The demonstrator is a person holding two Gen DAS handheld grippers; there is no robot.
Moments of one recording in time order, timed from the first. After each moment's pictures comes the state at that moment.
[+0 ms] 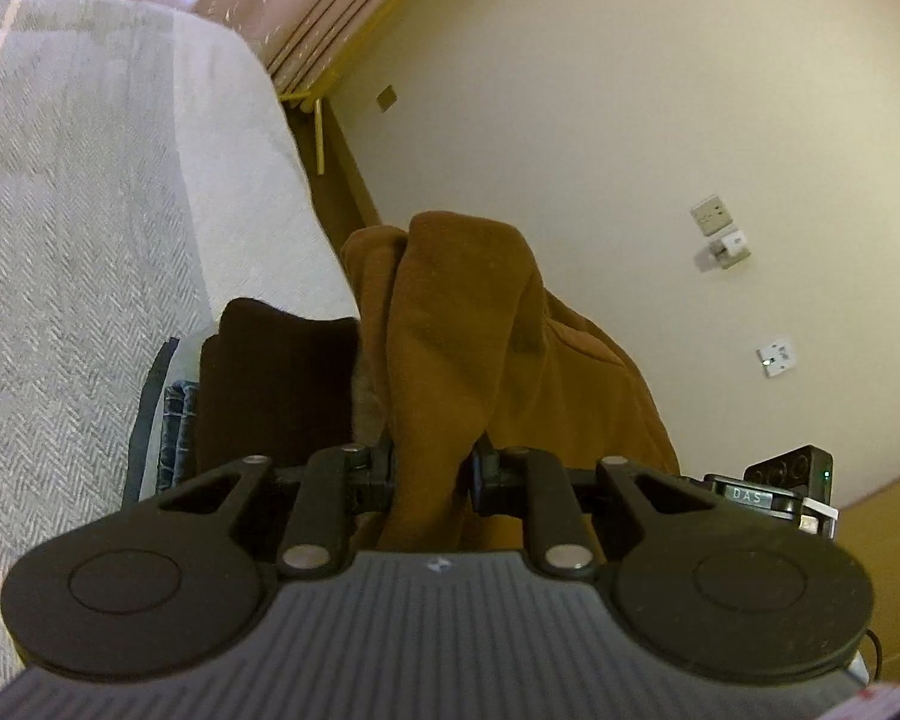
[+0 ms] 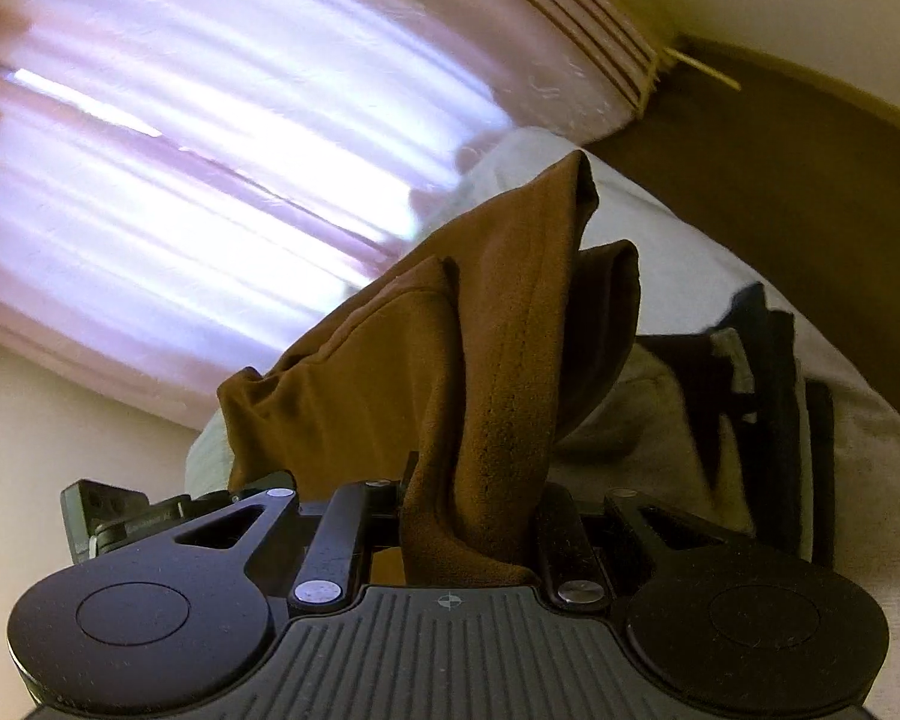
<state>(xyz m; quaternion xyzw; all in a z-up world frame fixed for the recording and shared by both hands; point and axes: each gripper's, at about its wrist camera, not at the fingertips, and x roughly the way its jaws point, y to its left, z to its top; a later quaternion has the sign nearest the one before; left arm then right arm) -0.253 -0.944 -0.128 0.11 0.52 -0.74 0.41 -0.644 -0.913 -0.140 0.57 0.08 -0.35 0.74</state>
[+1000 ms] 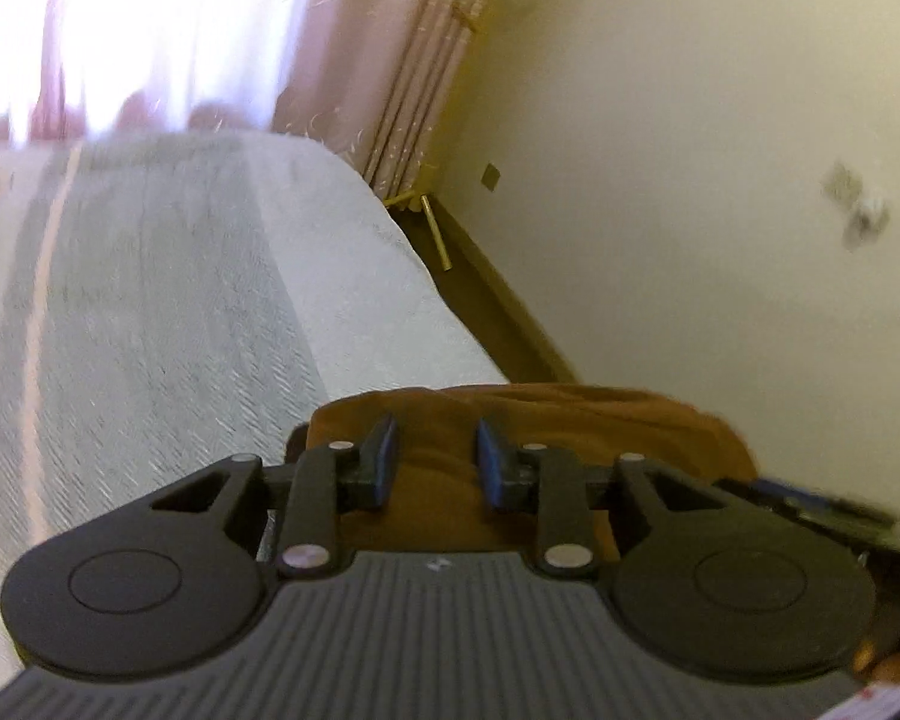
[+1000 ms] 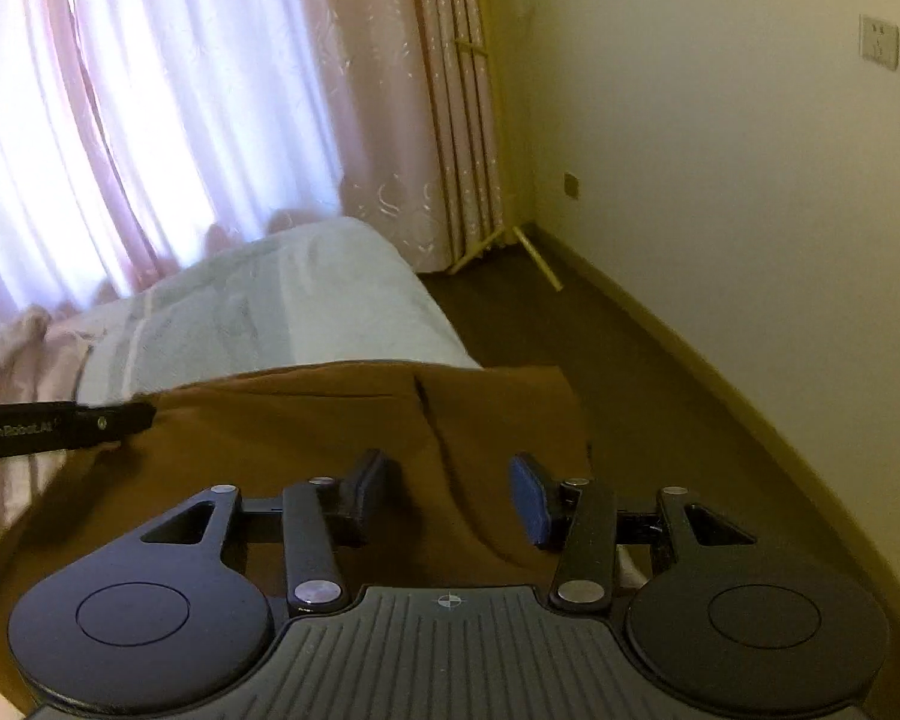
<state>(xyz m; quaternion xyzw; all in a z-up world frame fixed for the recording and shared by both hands) -0.301 -0.961 -0.166 0.15 0.38 -0.72 0.57 -0.577 -0.882 -0.150 0.30 0.22 -0.61 0.71</state>
